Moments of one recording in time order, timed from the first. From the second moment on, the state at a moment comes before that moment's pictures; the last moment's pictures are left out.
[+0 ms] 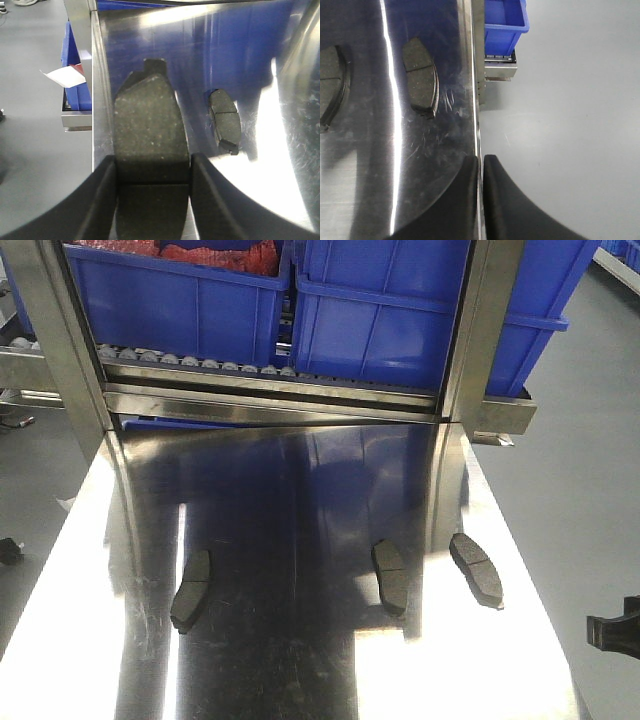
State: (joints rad) left arm -0.06 0.48 -0.44 -0.10 0.62 0.04; right arm 0.05 0.84 -0.50 -0.07 0.57 0.13
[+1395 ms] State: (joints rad) left arm -0.06 0.48 -0.44 -0.10 0.62 0.04; right arm 0.16 1.45 -1.00 0.14 0.71 -0.13
